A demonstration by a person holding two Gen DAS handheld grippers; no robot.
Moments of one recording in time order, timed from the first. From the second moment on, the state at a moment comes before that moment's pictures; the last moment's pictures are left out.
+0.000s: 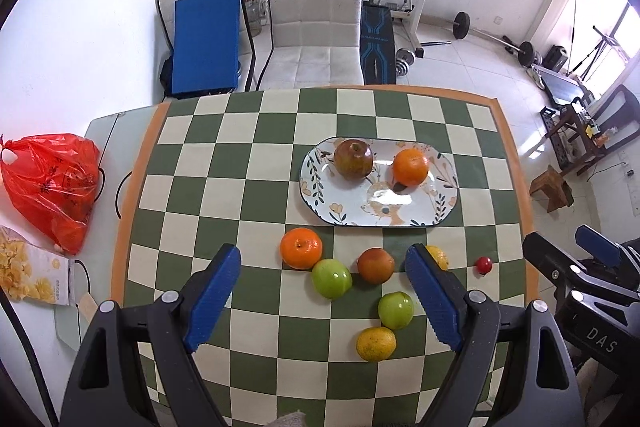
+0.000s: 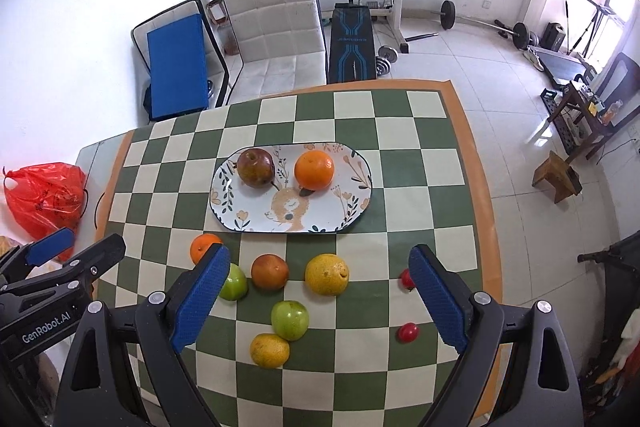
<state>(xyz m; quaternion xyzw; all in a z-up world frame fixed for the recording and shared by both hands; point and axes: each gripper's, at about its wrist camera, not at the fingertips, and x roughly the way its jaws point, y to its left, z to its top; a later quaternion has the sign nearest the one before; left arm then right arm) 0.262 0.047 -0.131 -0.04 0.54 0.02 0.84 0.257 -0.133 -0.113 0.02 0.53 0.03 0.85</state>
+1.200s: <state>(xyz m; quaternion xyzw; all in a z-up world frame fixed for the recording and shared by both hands) 0.319 0.055 -0.379 -0.18 0.73 0.01 0.65 0.323 -0.152 -0.379 0.14 0.70 0.02 0.70</state>
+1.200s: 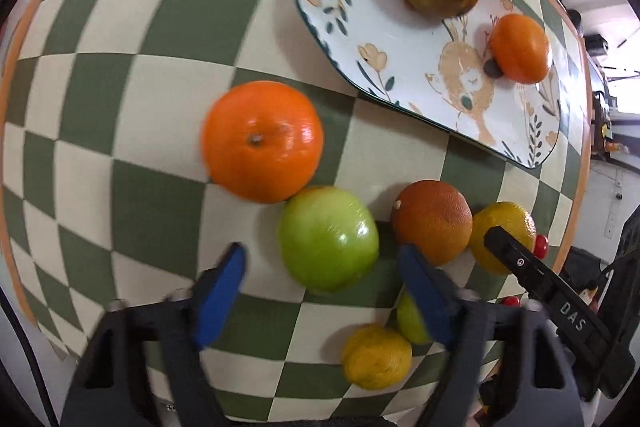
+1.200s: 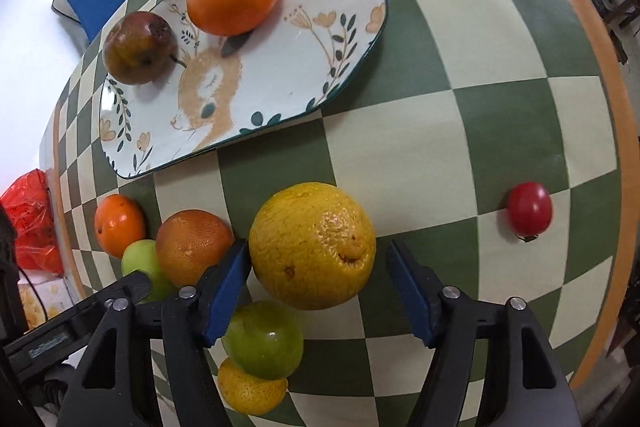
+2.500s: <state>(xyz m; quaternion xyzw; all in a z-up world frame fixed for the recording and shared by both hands) 0.413 0.054 -0.306 -0.09 0.69 -0.03 0.72 0.377 -0.109 -0.340 0.14 0.66 0.11 0.73</state>
